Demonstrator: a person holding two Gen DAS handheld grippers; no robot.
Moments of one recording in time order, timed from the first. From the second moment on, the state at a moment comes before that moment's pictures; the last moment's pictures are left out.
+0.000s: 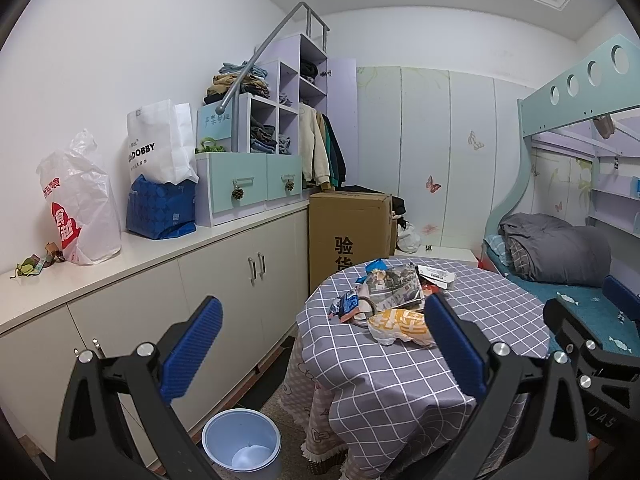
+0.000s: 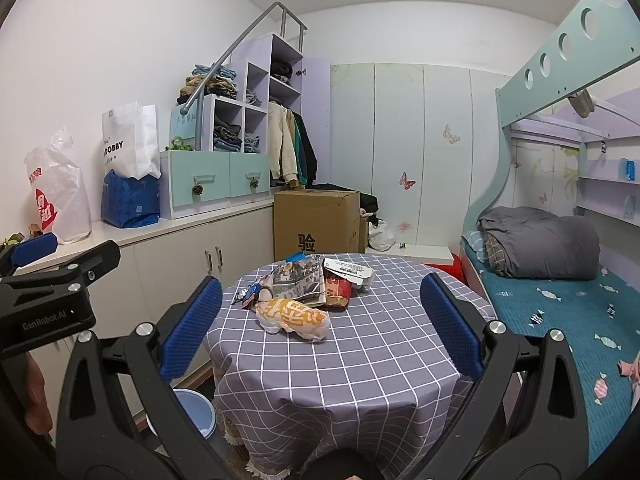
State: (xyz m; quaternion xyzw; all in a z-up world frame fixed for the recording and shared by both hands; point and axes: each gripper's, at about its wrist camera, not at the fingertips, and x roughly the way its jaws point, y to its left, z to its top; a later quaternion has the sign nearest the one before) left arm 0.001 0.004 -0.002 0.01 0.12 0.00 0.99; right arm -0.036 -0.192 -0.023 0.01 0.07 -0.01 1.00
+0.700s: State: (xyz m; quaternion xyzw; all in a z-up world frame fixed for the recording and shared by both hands) left arm 0.001 -0.007 -0.002 0.01 0.12 0.00 0.99; right arm -0.034 -0.190 -0.032 0.01 0.08 -0.01 1.00
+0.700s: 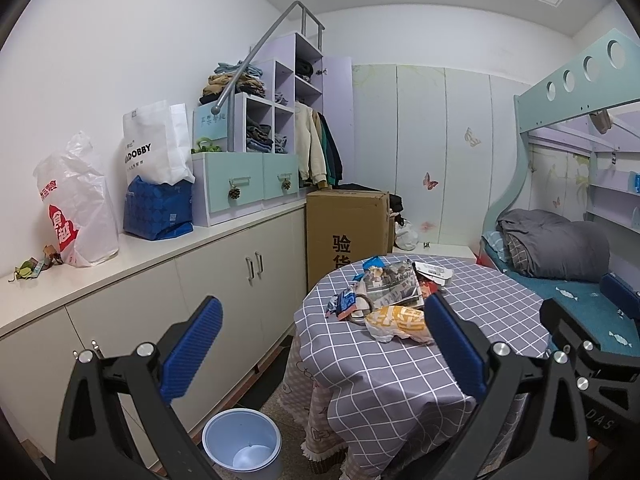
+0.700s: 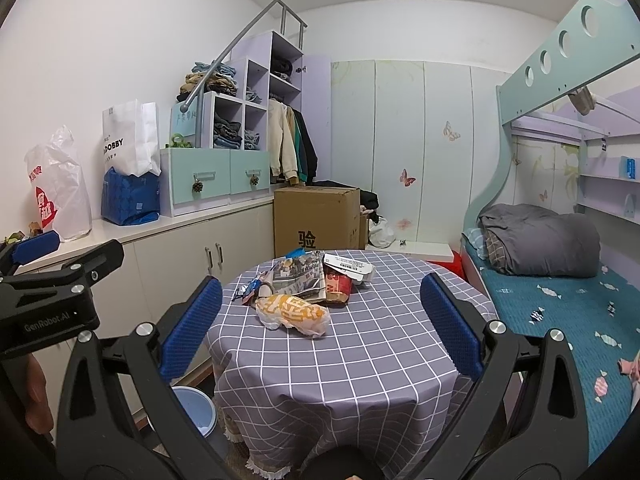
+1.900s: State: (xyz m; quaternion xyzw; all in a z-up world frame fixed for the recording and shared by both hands) left arm 0.001 -0.014 -0.011 0.02 0.13 0.00 0.99; right arm -0.033 -0.192 -0.047 0.01 0.09 -0.01 1.00
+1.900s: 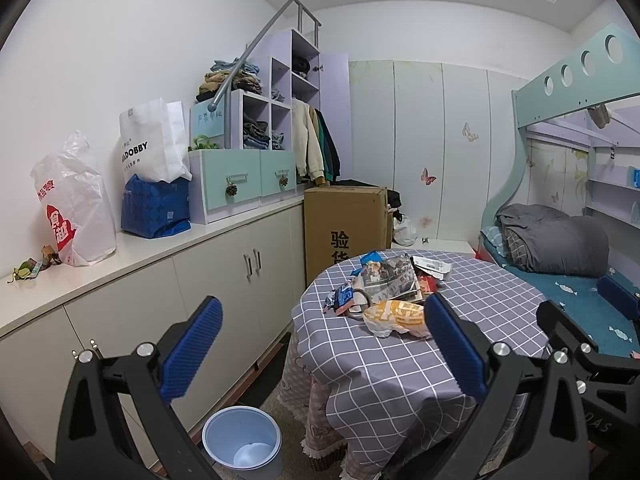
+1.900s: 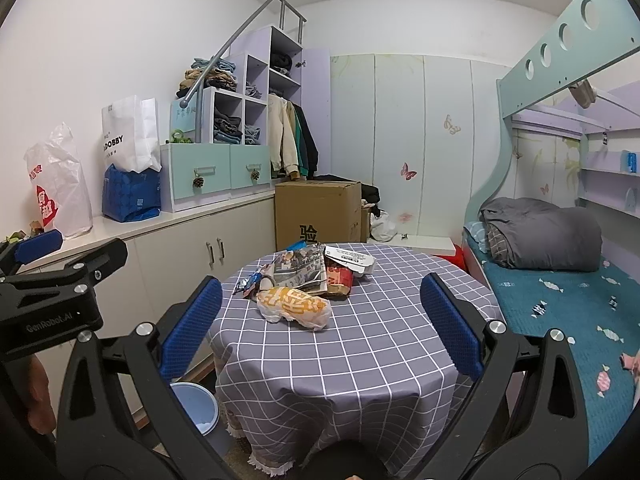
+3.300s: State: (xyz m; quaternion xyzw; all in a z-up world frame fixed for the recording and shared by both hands) left arm 0.202 0.017 -0.110 -0.03 0.34 0.00 0.94; right arm 0.249 -0.197 -0.146 0.01 0.35 0.13 0.93
